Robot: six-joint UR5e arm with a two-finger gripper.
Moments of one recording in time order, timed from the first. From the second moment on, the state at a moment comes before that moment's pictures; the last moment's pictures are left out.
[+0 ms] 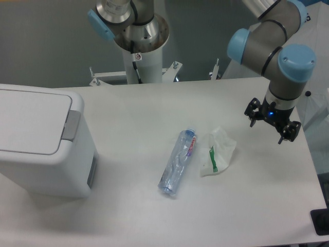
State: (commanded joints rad) arm 2.82 -2.00 -1.54 -1.06 1.51 1.55
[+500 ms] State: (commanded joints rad) arm 2.76 -1.98 -1.40 -1.23 1.48 1.33
